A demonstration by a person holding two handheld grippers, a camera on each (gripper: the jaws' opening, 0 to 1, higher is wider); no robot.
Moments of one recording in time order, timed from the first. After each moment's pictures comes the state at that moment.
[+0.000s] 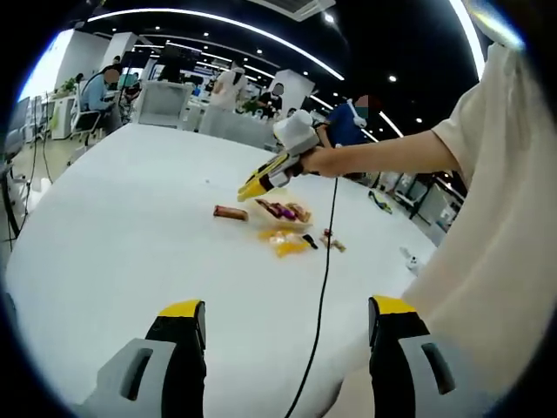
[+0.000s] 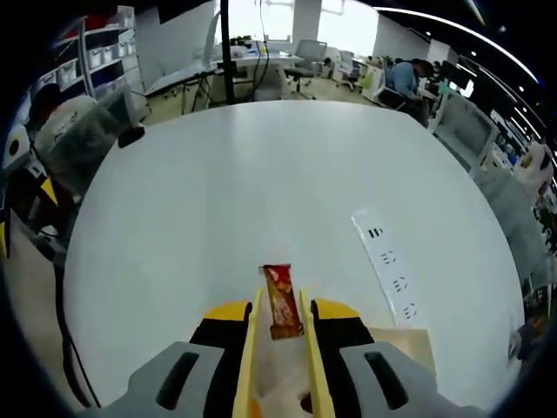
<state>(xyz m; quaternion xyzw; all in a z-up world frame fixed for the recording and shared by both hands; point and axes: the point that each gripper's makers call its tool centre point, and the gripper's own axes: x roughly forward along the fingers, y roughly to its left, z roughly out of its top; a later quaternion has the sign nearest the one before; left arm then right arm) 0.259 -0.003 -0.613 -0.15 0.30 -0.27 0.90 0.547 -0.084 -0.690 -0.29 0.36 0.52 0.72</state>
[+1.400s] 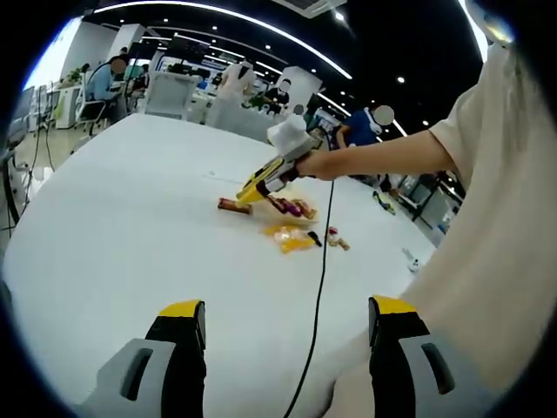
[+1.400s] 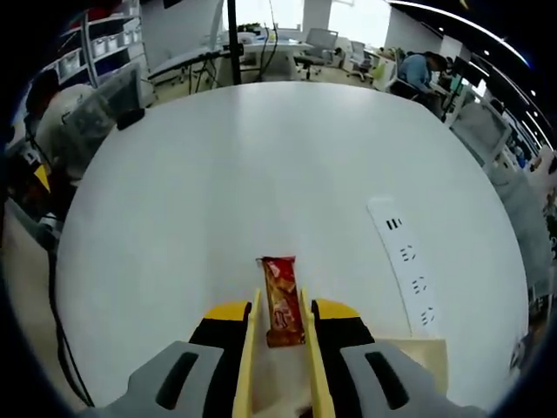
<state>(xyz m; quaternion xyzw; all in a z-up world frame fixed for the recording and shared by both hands) 0.264 0.001 -0.625 -0.16 0.32 -0.26 0.90 0.550 -0.077 -0.726 -0.31 0.38 0.53 0.70</state>
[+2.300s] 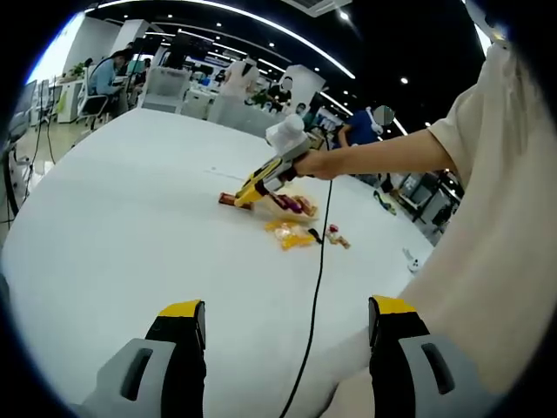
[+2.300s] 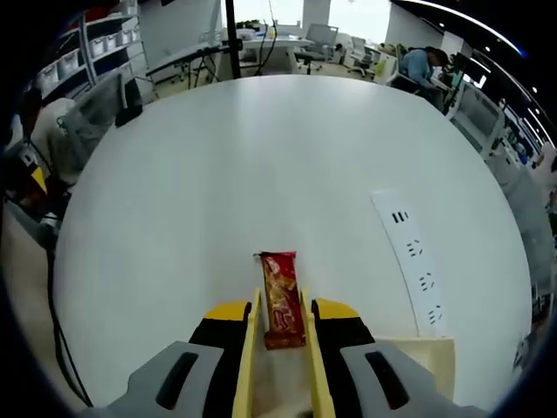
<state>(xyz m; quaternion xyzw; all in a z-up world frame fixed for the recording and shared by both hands) 0.263 0.000 -0.633 -0.17 0.33 -0.26 0.89 0.552 -0.076 -0.738 -0.31 0.39 0.53 0.69</state>
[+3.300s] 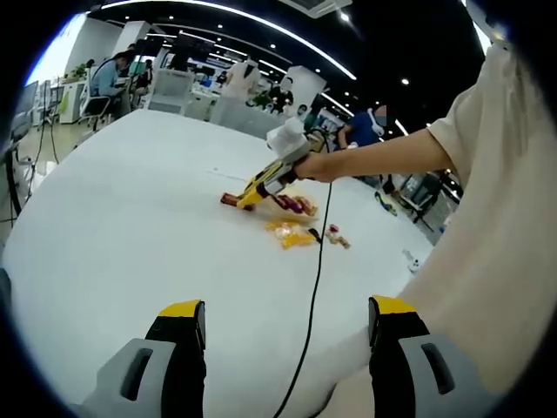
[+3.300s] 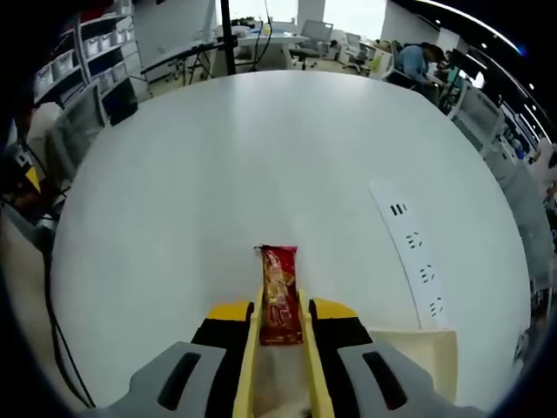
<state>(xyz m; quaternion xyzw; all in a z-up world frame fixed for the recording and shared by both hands) 0.255 0.001 -0.628 -0.17 0.32 -0.25 0.90 0.550 -0.081 -0.741 -0.32 0.39 0.51 0.69</state>
